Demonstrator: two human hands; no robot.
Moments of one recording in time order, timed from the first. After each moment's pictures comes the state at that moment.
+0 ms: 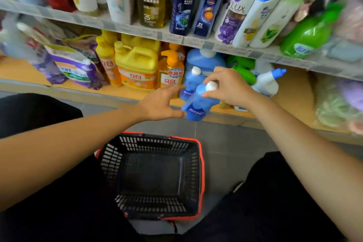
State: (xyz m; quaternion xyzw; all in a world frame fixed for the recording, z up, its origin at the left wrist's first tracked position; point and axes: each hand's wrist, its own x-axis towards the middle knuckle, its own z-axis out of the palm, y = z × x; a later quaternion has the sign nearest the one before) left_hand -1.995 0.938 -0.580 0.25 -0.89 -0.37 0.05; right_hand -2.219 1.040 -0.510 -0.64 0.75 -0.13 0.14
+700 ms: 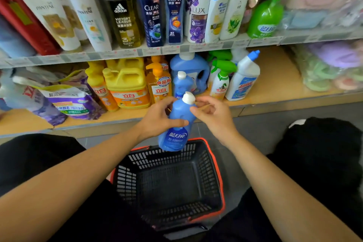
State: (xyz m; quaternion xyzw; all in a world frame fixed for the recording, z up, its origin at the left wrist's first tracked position) left_hand -1.976 0.973 -0.566 0.19 -0.82 -0.53 0.12; right_hand -2.115 1.122 -0.568 -0.33 0.70 -0.58 0.23
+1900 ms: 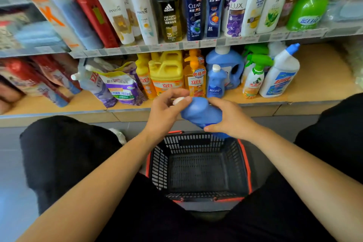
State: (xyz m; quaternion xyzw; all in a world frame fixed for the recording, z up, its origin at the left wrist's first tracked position) left_hand -1.886 1.019 -0.514 0.31 -0.67 -0.59 0.33; right_hand -2.062 1.137 -0.538 -0.56 0.70 -0.36 0.25
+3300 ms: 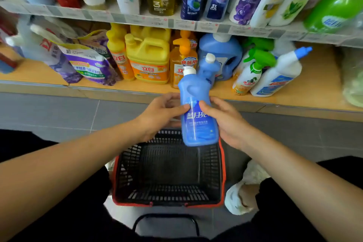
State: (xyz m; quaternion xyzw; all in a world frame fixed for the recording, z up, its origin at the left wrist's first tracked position) left_hand -1.938 0.981 -0.561 0.37 -0.49 -0.78 0.10; right_hand -2.089 1.098 -0.547 -0.14 0.61 -0.55 0.55
